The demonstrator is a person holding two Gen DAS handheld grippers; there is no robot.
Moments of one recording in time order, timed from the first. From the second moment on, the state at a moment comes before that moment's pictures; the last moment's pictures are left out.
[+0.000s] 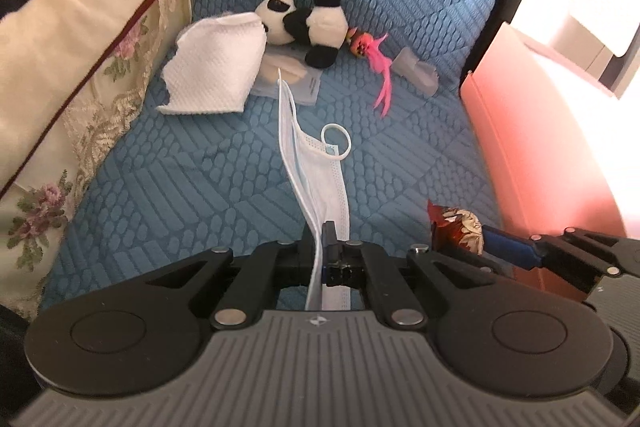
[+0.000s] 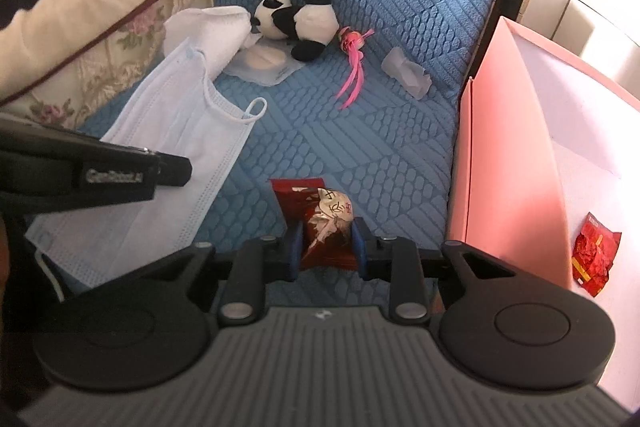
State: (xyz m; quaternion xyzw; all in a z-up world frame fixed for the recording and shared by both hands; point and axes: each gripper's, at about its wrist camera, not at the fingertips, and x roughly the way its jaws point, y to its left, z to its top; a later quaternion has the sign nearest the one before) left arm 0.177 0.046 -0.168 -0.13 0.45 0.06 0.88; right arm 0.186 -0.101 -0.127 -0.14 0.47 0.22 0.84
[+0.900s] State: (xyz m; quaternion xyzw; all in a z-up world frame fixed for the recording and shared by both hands) left arm 0.151 0.038 -0.137 -0.14 0.45 0.03 0.88; right arm 0.167 -0.141 -0.095 -0.01 0.49 0.18 0.85
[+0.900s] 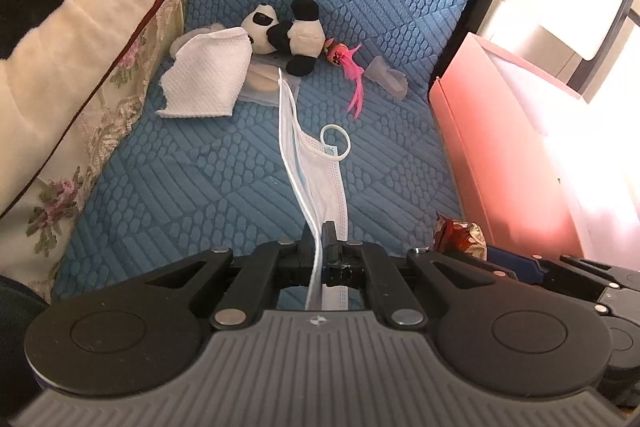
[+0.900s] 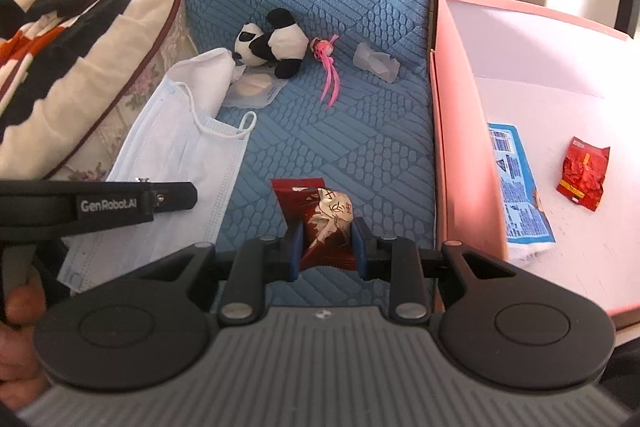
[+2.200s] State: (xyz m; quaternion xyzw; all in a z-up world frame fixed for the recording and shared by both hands) left arm 0.156 -0.042 0.016 -0.15 0.37 0.02 0.92; right arm 0.192 -0.217 0.049 0.02 0.42 0.18 0.89
